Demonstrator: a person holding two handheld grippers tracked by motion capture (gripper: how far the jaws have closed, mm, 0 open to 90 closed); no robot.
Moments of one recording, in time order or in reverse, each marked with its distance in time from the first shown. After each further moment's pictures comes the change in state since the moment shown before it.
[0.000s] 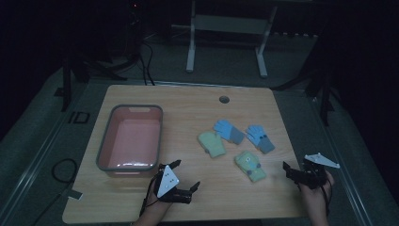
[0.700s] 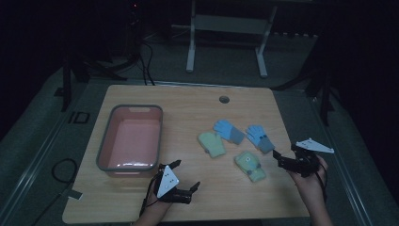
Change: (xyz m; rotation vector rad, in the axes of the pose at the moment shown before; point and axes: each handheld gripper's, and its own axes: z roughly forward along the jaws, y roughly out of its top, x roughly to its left) left arm 0.000 0.000 0.000 -0.002 -0.003 0.001; right arm 0.038 0.058 -0.015 -0.057 0.144 -0.071
